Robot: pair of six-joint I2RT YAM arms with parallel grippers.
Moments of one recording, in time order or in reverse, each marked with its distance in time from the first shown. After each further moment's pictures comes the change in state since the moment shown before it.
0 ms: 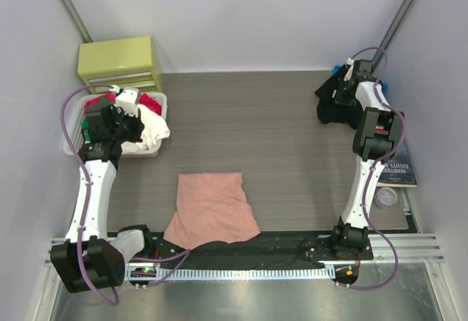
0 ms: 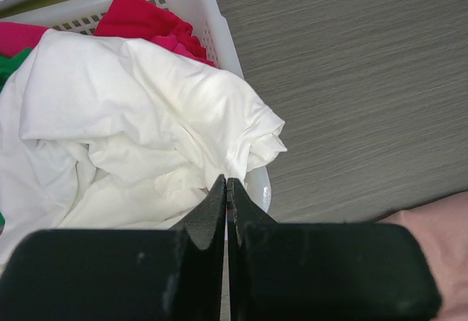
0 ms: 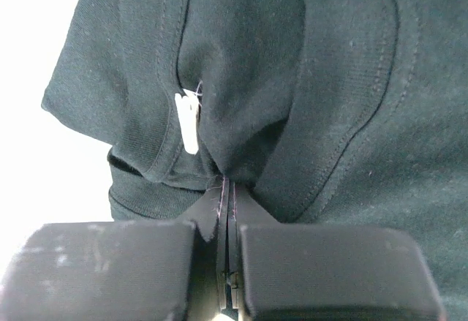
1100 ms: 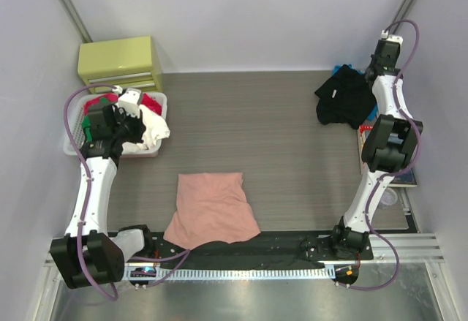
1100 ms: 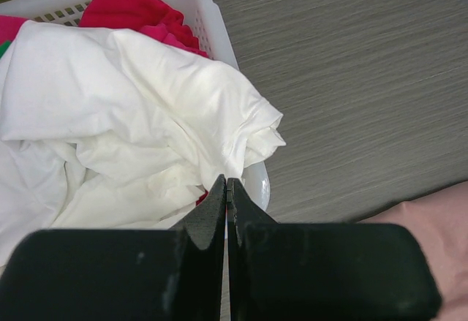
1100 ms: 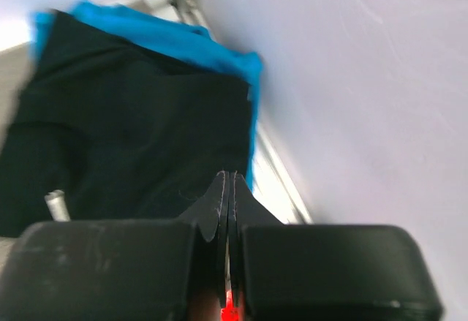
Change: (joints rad) left arm 0.000 0.027 0.000 -0.013 0.016 0.022; right arm -0.034 -0.292 -0.101 0.217 0.435 -0.082
